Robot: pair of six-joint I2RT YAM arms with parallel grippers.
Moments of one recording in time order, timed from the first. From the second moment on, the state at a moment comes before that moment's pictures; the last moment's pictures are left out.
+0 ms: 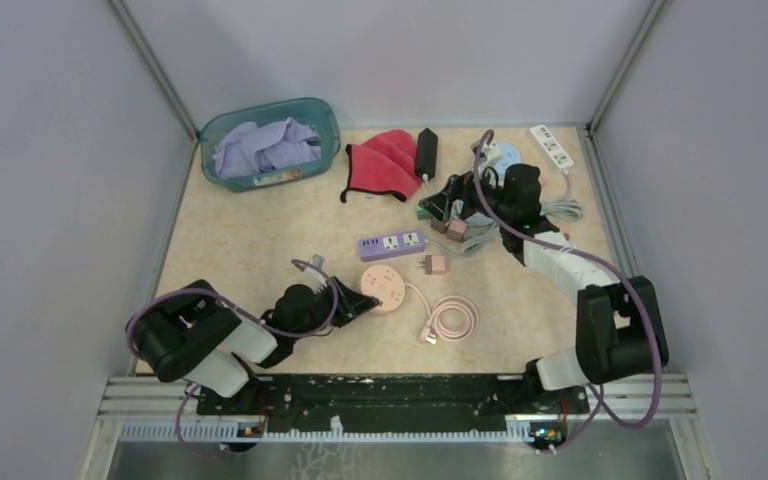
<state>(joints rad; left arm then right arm) -0.80 1.51 0.09 1.11 0.05 -1.18 0.24 1.44 0.83 0.39 -0.60 0.31</state>
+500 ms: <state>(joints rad) -0.79 1.46 0.08 1.07 0.06 -1.10 0.23 1.25 0.78 0.29 -1.01 0.04</state>
